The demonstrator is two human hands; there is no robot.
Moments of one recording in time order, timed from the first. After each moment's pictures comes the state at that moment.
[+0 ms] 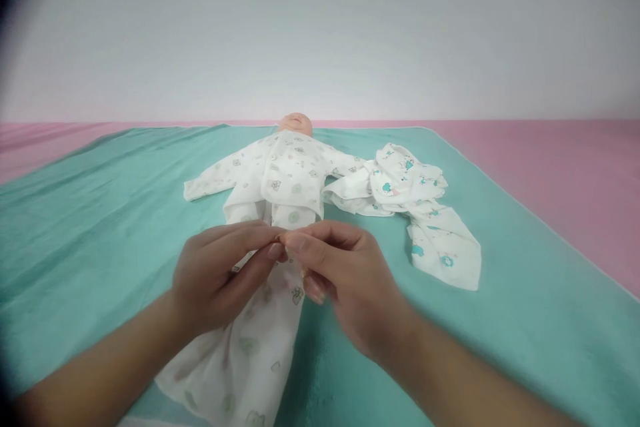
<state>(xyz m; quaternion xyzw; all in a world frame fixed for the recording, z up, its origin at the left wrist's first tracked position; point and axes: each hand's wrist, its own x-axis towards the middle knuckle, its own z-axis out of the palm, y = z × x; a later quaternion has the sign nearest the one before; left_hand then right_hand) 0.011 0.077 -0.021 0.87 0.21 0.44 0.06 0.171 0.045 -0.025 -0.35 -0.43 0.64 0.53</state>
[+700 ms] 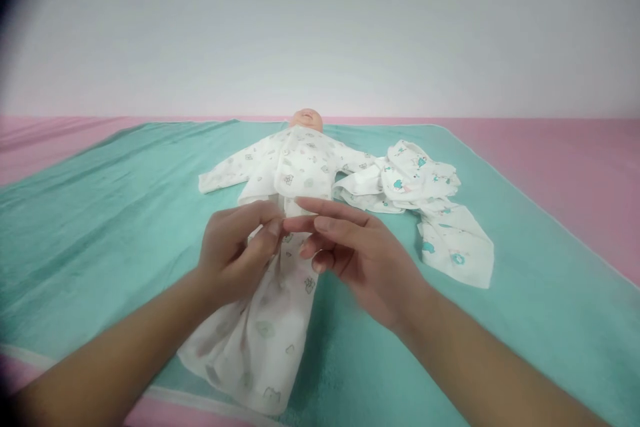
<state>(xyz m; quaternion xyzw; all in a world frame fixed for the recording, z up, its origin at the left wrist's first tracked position) 0.006 0.082 -0.026 0.83 0.28 0.48 0.12 0.180 0.056 -0.025 -0.35 -0.42 0.68 0.49</state>
